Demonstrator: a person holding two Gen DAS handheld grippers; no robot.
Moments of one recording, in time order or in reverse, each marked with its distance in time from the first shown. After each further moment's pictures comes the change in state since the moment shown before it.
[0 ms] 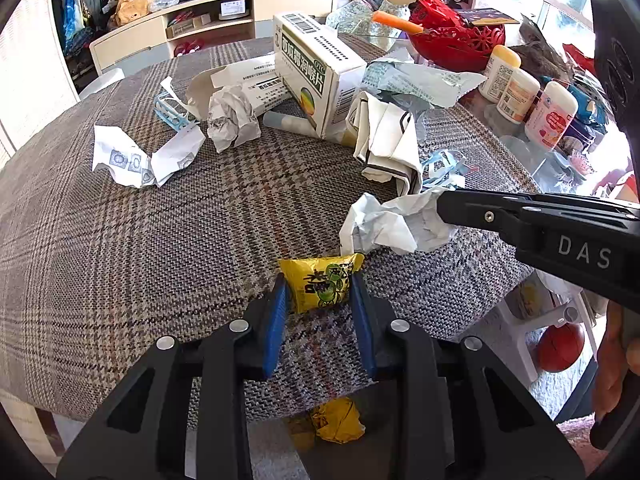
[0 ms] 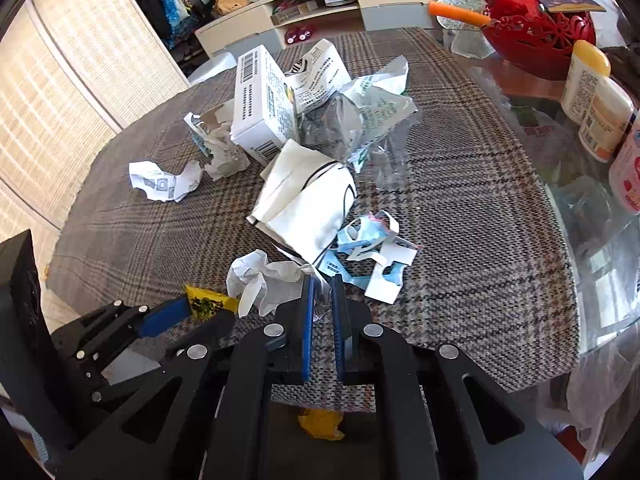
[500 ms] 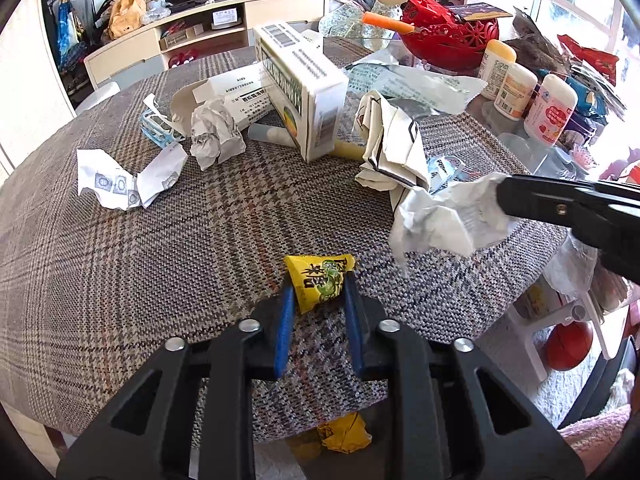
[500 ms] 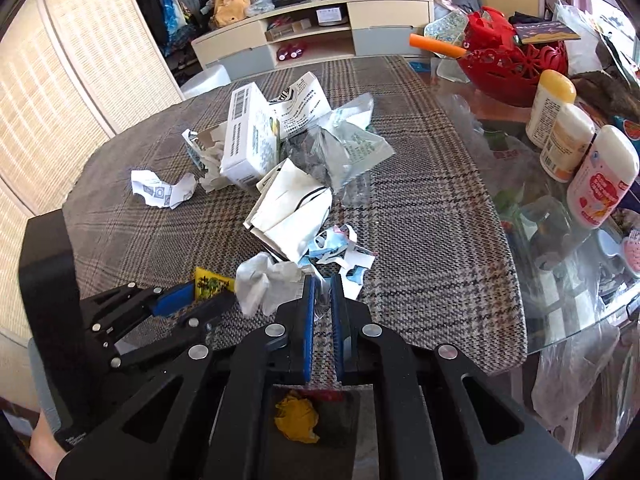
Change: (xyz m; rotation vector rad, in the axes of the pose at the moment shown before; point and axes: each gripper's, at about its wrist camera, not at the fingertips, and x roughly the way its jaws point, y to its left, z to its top) left arm 0.008 -0.012 0.008 0.044 -0.018 0.022; right arm -0.037 -0.006 -0.006 -0.034 -0.068 -0.064
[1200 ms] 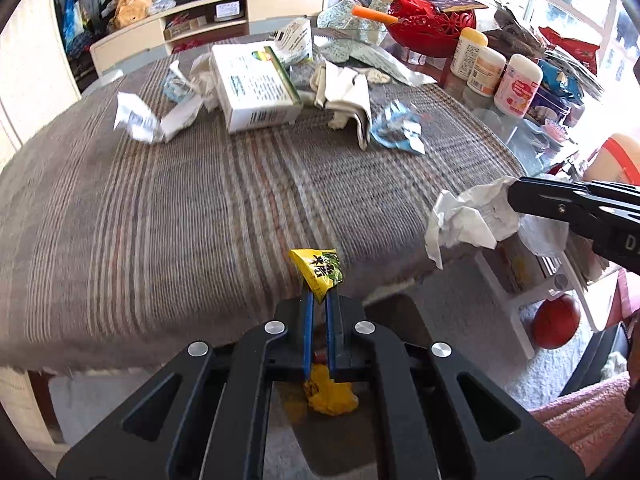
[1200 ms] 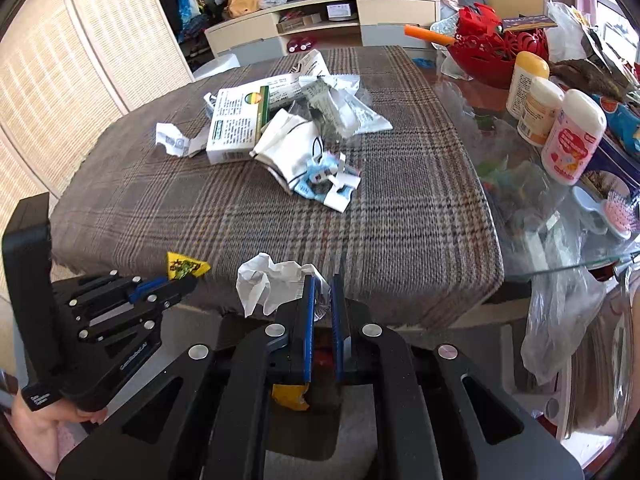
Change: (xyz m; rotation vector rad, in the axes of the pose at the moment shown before) left arm -0.051 -0.012 -0.065 -0.033 0.032 -0.029; right arm -0.034 -0.005 -0.063 -0.050 0.020 0.008
